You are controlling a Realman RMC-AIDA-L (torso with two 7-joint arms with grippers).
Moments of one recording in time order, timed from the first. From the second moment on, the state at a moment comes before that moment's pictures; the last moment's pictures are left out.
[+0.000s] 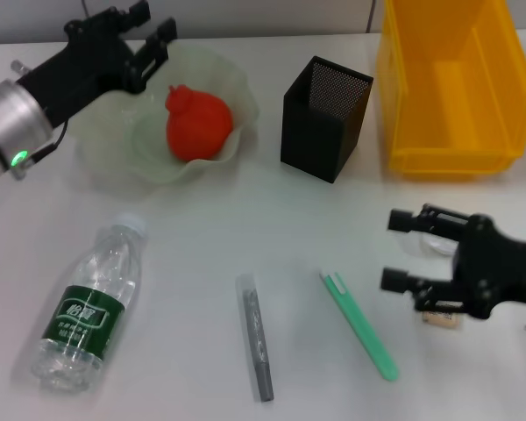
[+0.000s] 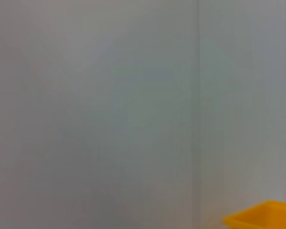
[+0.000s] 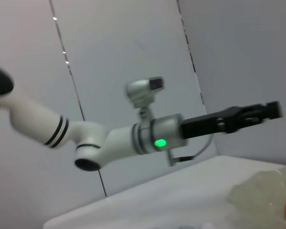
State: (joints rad) left arm -0.67 -2.07 0.32 0.28 1.75 1.30 -0.76; right arm 0.39 2.08 -0.57 -0.52 -1.97 -1.84 1.11
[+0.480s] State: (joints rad) left arm -0.39 -2.07 0.68 0.53 1.76 1.67 -0.91; right arm 0.42 2.08 -0.89 -1.52 -2.27 -1.86 2.24
